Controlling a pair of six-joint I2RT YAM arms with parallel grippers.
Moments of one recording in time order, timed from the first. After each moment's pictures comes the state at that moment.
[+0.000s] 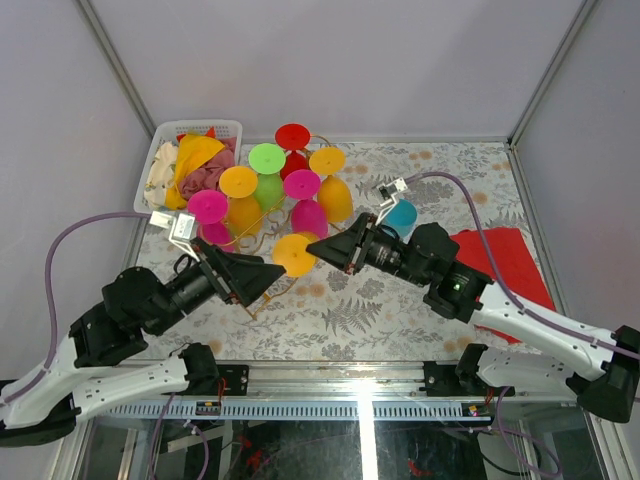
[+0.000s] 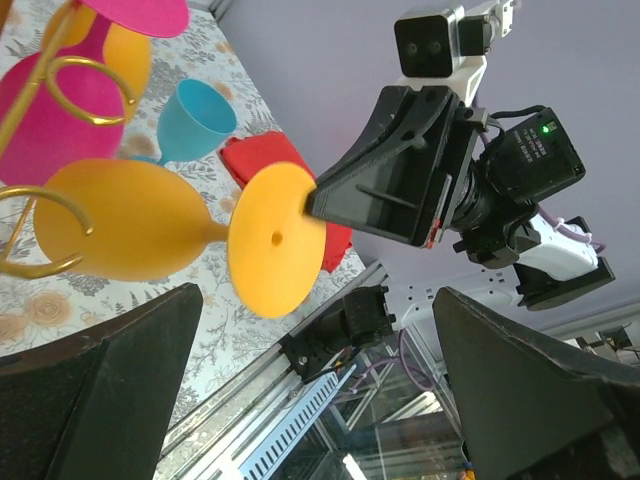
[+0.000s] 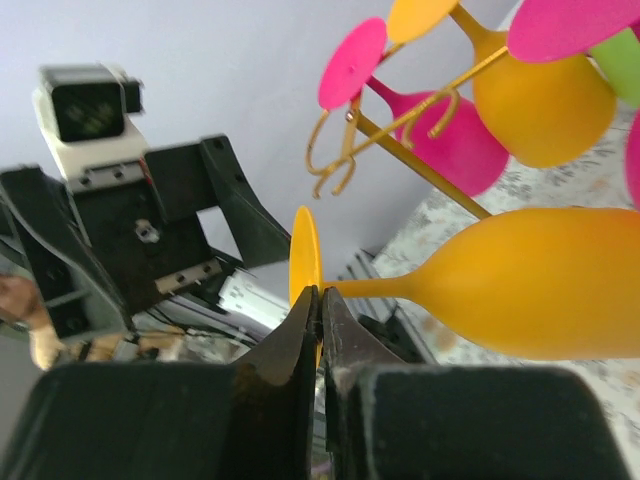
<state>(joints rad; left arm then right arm) -1.10 0.51 1.01 -0.52 -0.26 -0.78 0.99 1.04 0.90 0.23 -0.14 0.90</state>
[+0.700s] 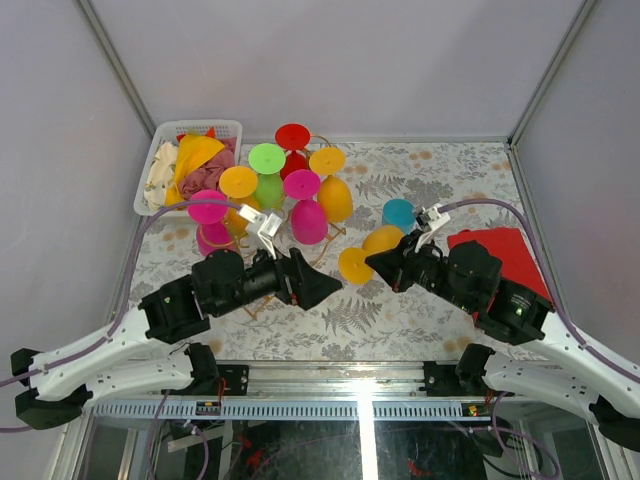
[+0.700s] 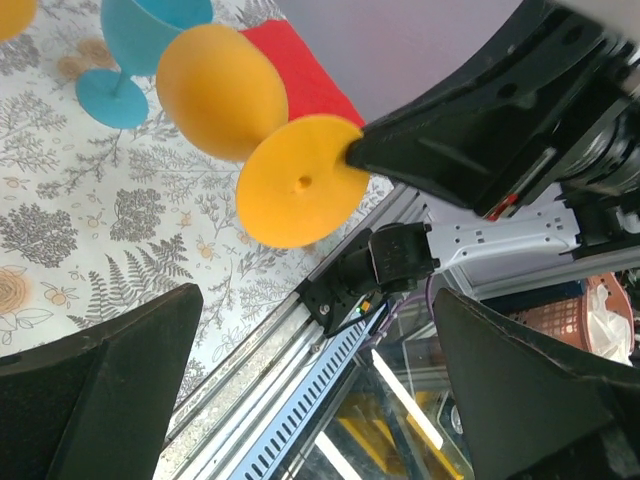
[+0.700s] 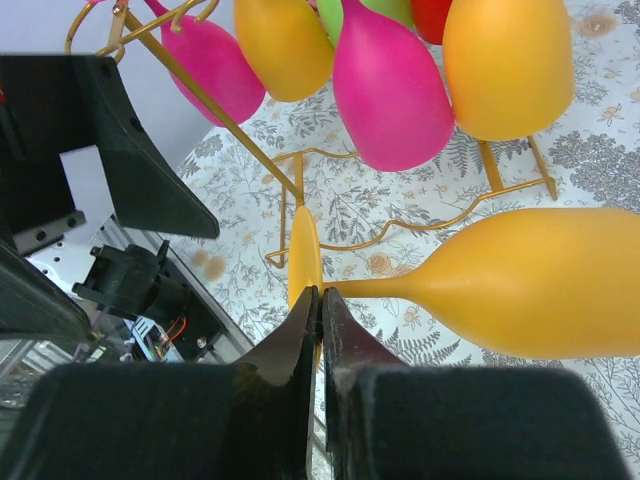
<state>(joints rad) -1.10 0.79 0.95 -0.36 -0.09 -0.76 0.99 0.74 0.90 -0.36 0.11 0.46</state>
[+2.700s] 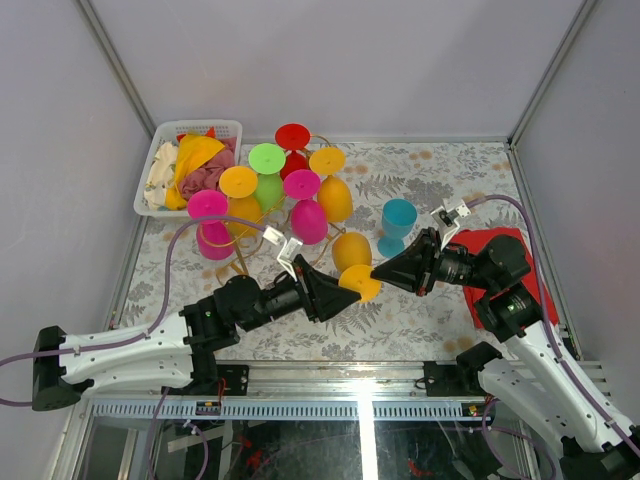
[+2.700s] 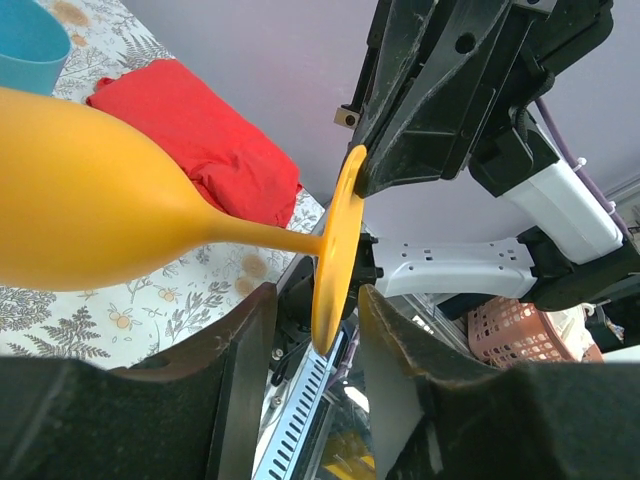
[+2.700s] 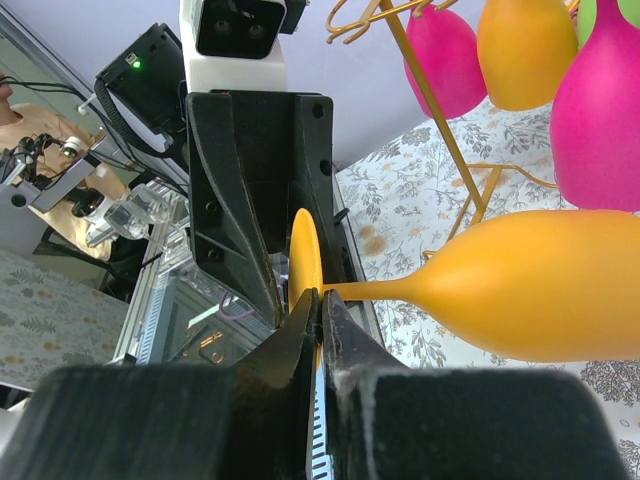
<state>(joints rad) -1.24 0.85 0.64 0.25 -0.10 -0.71 0.48 0.66 0.68 0.10 -0.90 0.63</state>
